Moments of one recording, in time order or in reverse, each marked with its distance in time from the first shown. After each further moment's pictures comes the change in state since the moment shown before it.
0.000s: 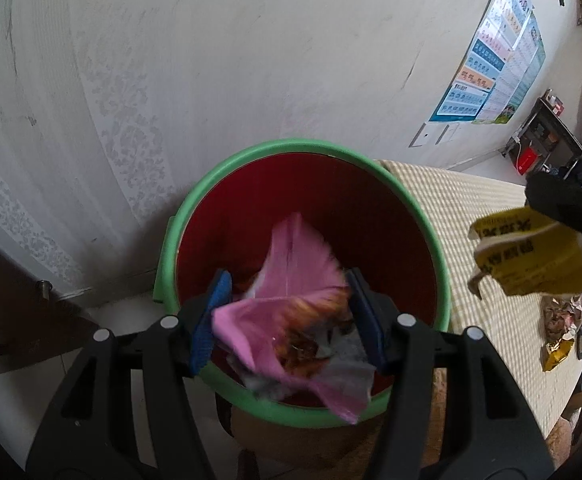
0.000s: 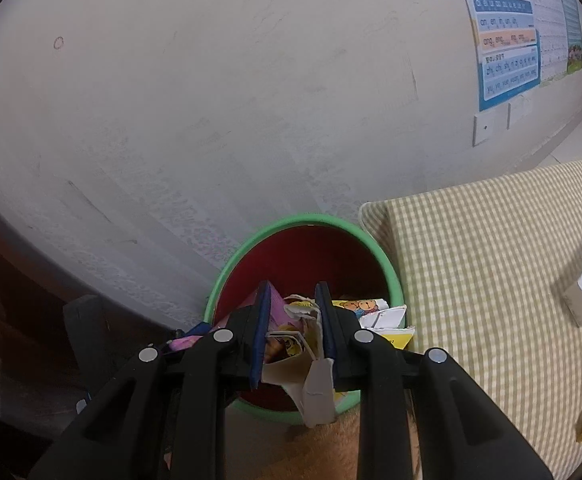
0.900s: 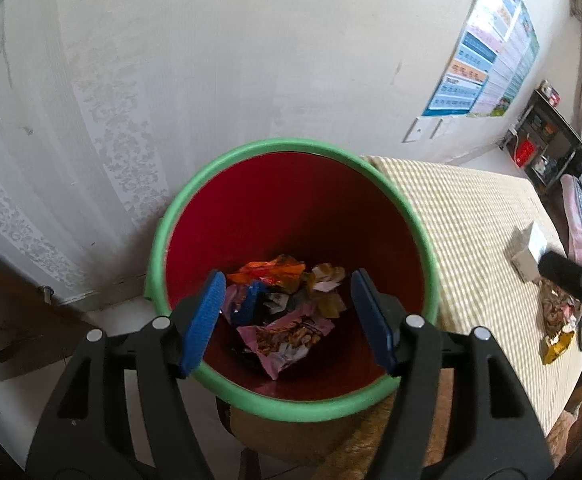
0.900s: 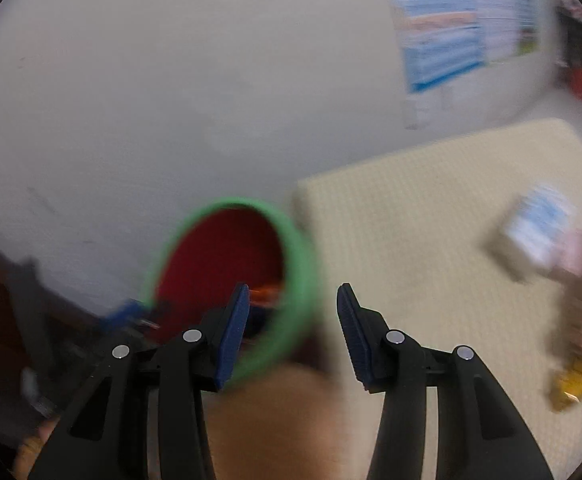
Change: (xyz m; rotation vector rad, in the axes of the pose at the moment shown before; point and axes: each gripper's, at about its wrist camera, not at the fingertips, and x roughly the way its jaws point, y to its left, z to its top) left arm -0.007 -0.021 -0.003 0.045 -0.001 -0.005; right arm -0.044 -0.075 -0.053 0.089 -0.028 -0.198
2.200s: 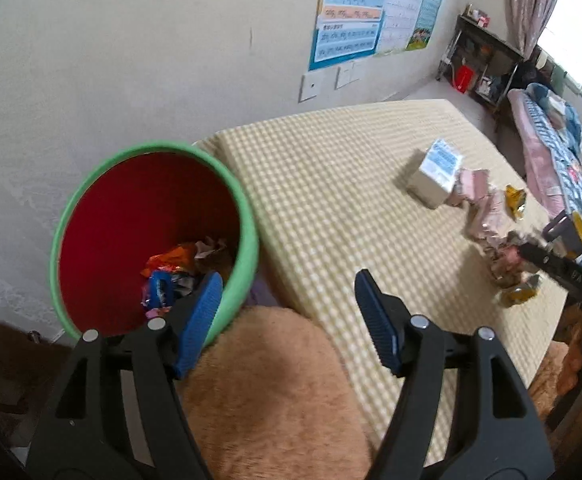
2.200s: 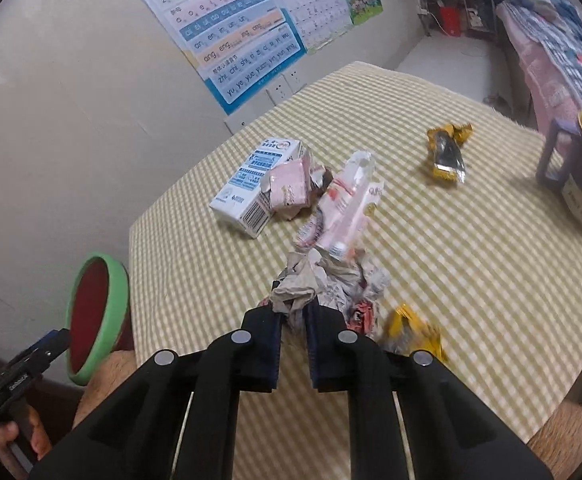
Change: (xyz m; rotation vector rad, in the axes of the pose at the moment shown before) left arm -0.028 -0.146 -0.033 0.277 0.062 -0.100; right arm -0.097 -0.194 -0.078 0.355 -0.105 -0.138
